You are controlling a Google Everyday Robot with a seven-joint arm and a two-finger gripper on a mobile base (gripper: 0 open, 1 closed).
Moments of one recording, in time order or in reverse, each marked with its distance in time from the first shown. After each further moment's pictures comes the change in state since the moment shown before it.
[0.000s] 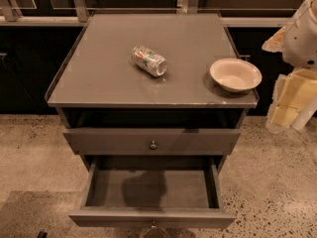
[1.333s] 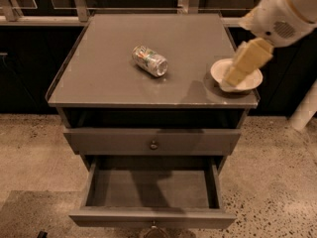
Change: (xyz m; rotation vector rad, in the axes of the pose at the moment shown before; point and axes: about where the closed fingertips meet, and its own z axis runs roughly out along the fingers) arm -0.058 -0.076 0.021 0.074 -0.280 0.144
